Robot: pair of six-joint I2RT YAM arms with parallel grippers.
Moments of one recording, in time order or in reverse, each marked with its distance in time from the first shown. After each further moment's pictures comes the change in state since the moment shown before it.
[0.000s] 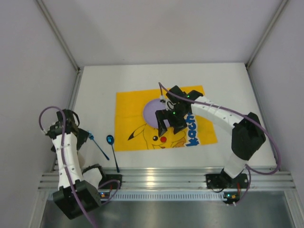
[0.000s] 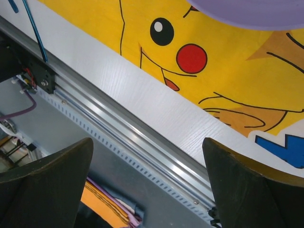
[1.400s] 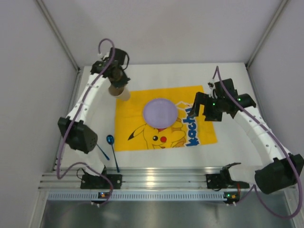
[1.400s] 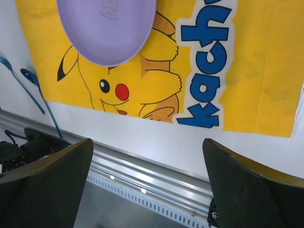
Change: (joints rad) left arm -0.641 0.679 0.832 0.147 0.086 -0.009; right arm -0.414 -0.425 -0.158 -0.006 0.137 0.070
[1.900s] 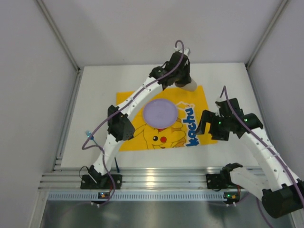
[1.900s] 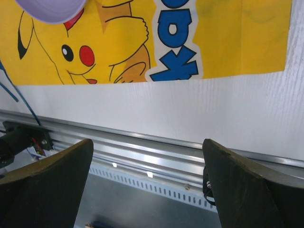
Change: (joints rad) left arm -0.502 0.683 0.749 0.375 0.236 0.240; right arm 0.000 -0.287 -0.268 -0.091 0.043 0.086
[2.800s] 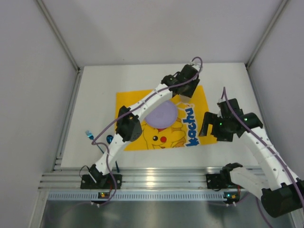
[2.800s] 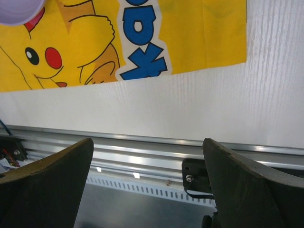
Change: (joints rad) left arm -0.090 0.160 0.039 -0.053 -0.091 0.357; right arm -0.009 -0.018 0.002 -0.072 0.108 -0.031
